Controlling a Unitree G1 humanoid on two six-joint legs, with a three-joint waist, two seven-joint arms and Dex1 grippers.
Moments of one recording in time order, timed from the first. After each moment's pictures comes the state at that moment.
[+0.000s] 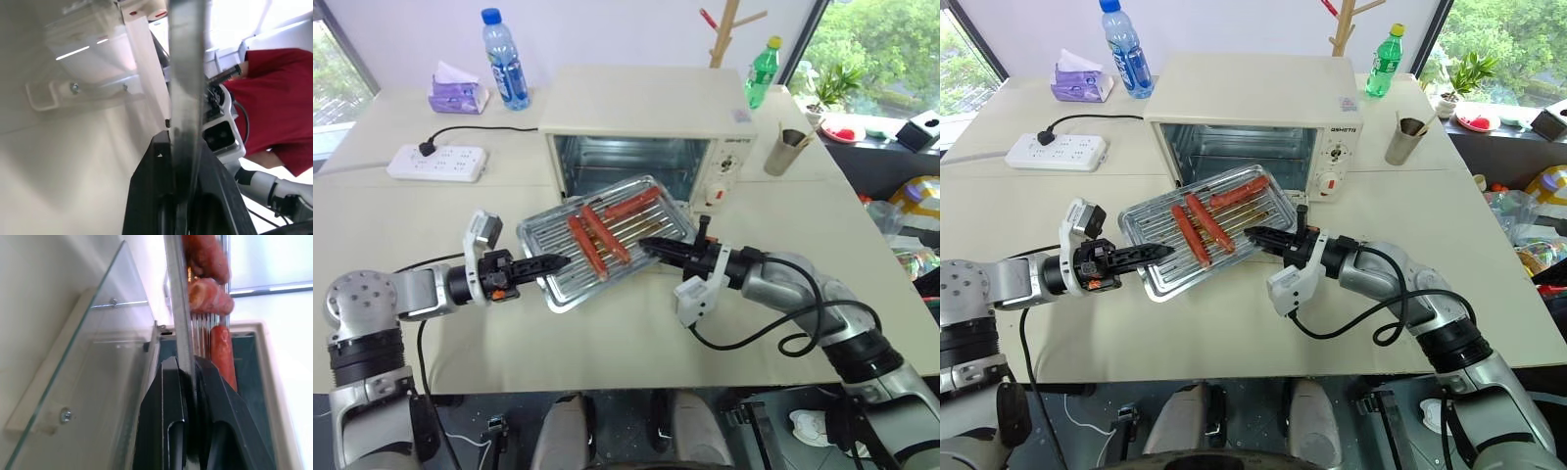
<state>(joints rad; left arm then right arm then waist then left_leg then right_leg) -0.44 0.59 0.44 0.10 -1.29 1.61 -0.61 -0.45 -0.69 0.30 -0.04 -0.61 -0.68 0.40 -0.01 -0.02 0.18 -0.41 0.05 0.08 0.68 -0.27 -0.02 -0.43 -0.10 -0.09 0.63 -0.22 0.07</state>
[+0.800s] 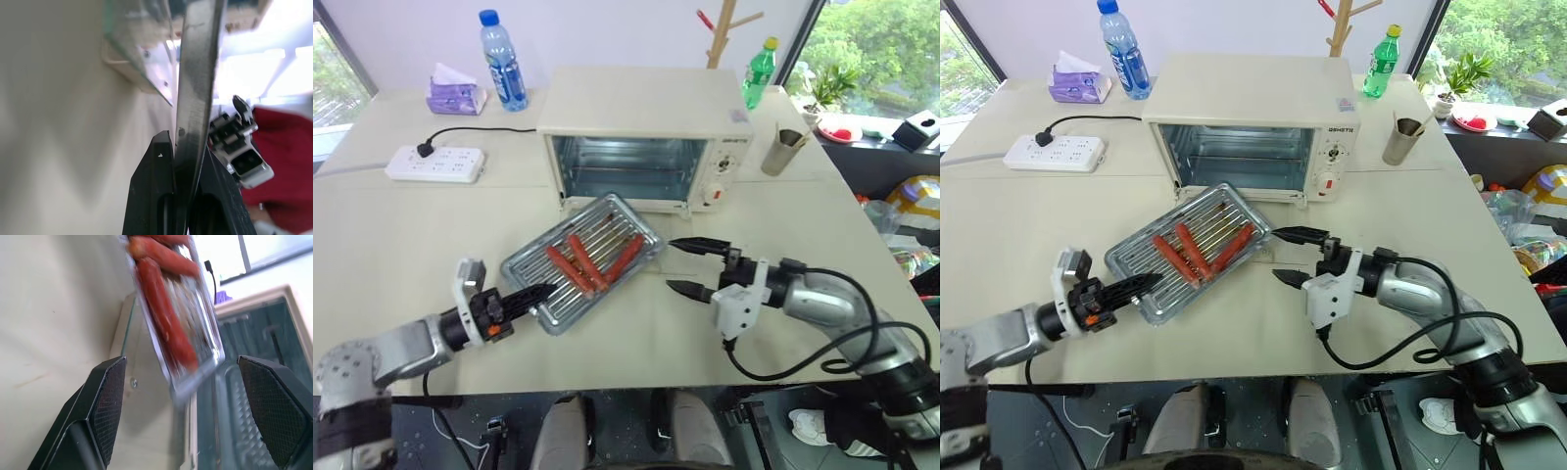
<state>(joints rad) 0.03 0.60 0.44 0.00 -1.89 1.31 -0.10 -0.23 -0.85 0.17 -0.17 -0.16 -0.56 0.67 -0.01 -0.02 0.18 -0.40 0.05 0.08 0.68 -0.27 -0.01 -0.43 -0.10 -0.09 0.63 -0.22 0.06</state>
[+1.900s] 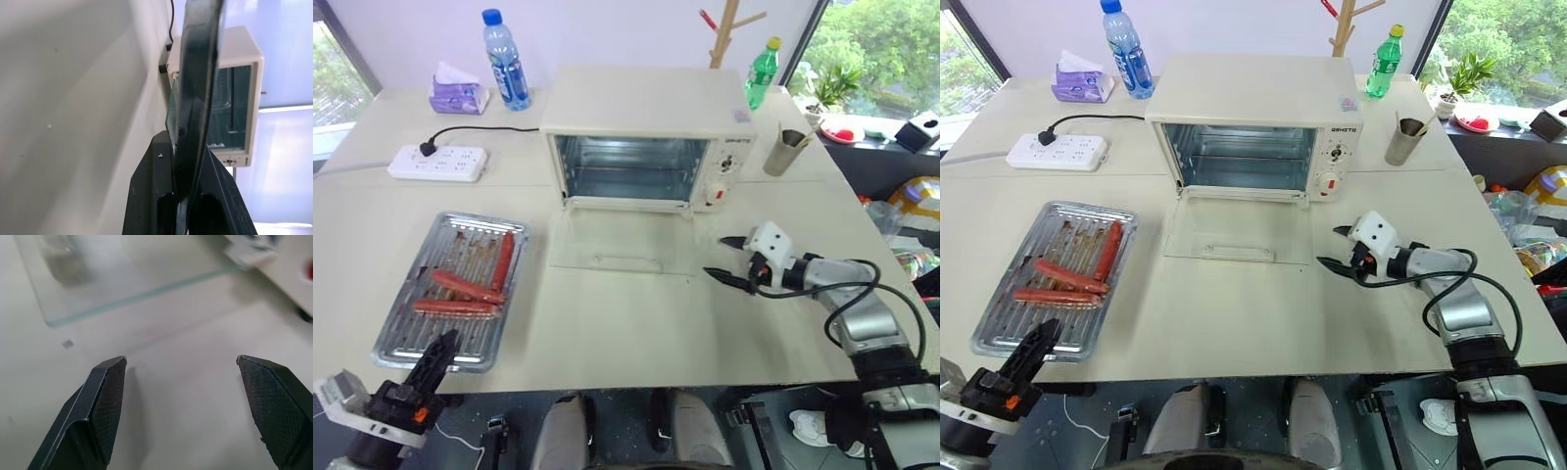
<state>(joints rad) 0.74 0.28 0.71 -0.47 -1.95 0.79 -0.18 -0.35 -0.66 0.07 0.22 0.19 0.10 0.95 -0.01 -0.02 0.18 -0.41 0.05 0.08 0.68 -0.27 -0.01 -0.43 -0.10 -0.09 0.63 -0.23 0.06</state>
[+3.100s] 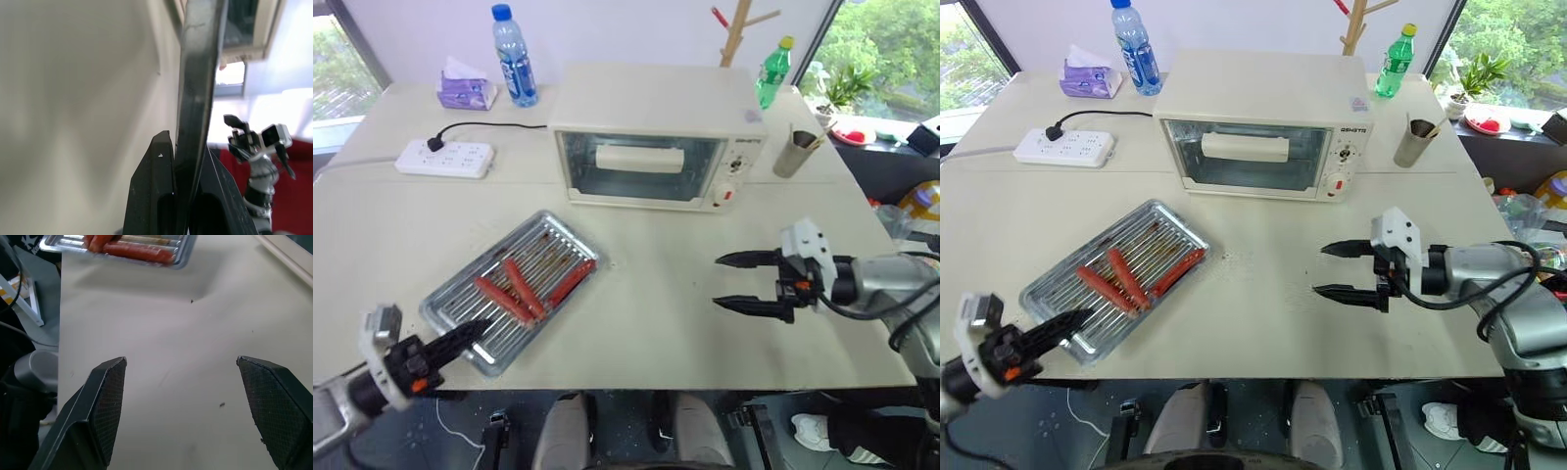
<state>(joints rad) 0.33 0.88 0.50 -0.09 -1.85 1.17 -0.43 -0.16 -0.89 -0.14 -0.32 0.57 0.53 1.20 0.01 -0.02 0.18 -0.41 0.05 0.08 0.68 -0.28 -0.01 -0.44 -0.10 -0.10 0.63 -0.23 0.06</state>
